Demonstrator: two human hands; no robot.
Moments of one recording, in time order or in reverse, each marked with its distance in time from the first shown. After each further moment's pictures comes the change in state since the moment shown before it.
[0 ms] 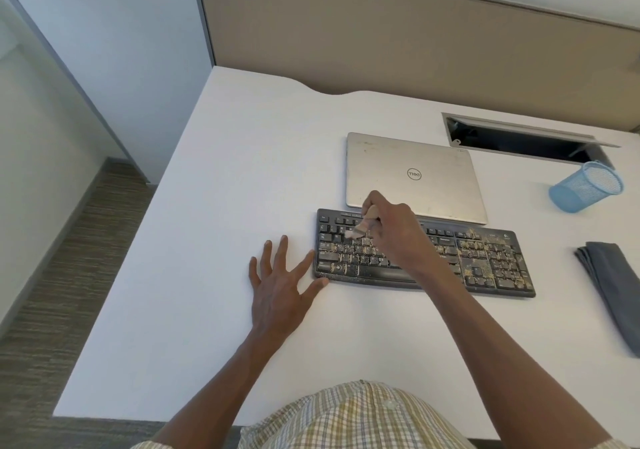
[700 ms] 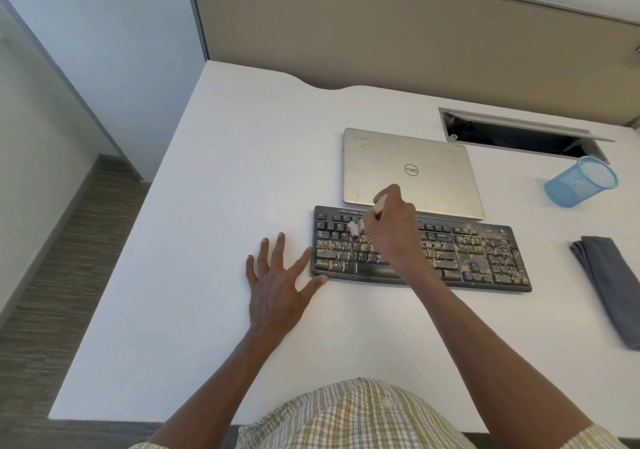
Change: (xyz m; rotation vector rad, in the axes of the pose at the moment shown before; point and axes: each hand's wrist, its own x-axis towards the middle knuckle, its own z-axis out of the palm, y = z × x) left_hand 0.001 0.001 0.000 -0.009 -0.036 -0.023; right_hand 0.004 -0.009 0.015 0.103 0.232 0.356
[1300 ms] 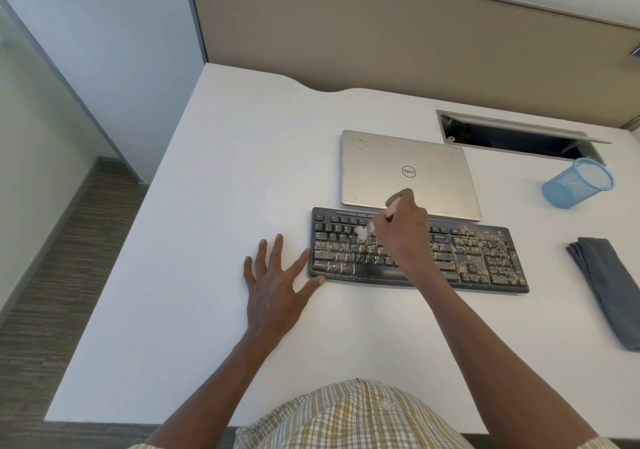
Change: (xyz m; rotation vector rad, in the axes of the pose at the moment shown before) left_hand -0.001 0.001 -0.001 -0.010 0.000 -0.009; right_hand 0.001 0.015 -0.010 0.031 0.032 0.092
